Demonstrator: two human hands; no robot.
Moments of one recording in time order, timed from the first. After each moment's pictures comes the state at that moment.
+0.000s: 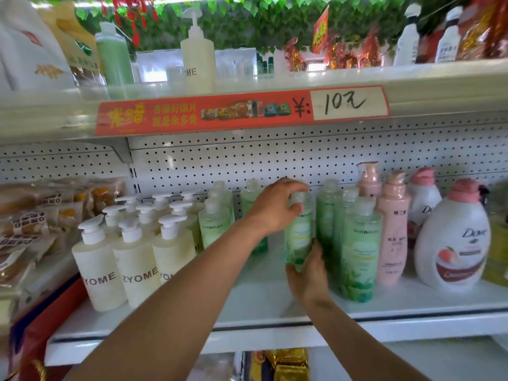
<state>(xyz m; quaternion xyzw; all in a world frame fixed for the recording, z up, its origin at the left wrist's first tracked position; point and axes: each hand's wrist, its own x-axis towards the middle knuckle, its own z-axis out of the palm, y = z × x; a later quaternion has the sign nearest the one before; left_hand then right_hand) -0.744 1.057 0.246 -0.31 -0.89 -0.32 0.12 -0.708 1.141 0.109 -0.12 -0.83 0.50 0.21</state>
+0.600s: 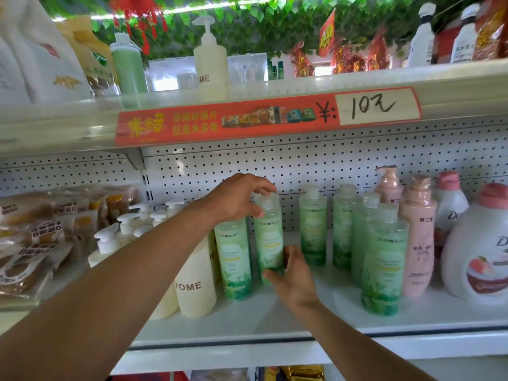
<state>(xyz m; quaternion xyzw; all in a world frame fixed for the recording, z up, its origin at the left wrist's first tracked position) -0.775 0.965 0.285 -0.30 -0.93 -0.17 0.12 -0.745 1.100 0.104 -0.03 -0.85 0.49 0.18</state>
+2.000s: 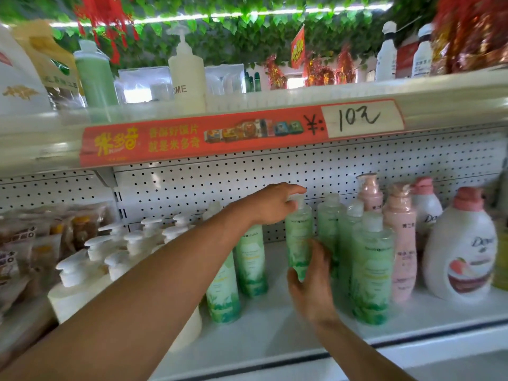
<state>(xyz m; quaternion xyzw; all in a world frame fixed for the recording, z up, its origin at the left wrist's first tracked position) -0.798 1.048 0.286 -0.37 -0.91 -0.18 0.02 -0.732 1.136 0.110 -0.05 -0.81 0.48 0.34</state>
